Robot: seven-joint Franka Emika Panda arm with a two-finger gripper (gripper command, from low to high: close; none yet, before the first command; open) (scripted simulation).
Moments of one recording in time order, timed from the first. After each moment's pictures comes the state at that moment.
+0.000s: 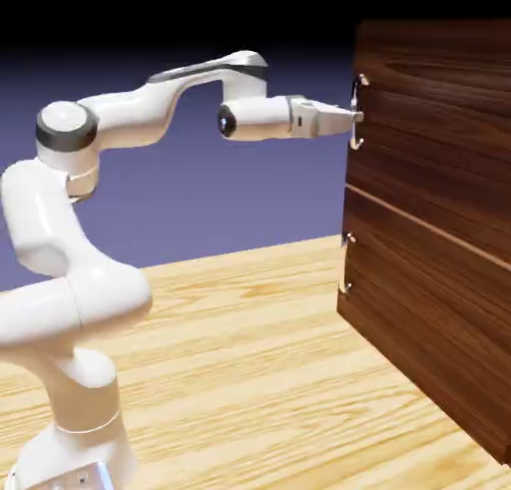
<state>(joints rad) -1.48 -0.96 1.52 -1.65 2.52 3.17 -0.77</state>
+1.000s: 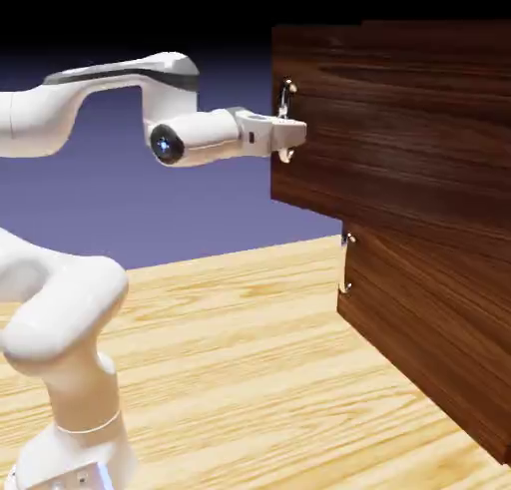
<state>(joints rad) -0.50 -1.13 0.73 -2.63 2.28 2.52 -0.87</state>
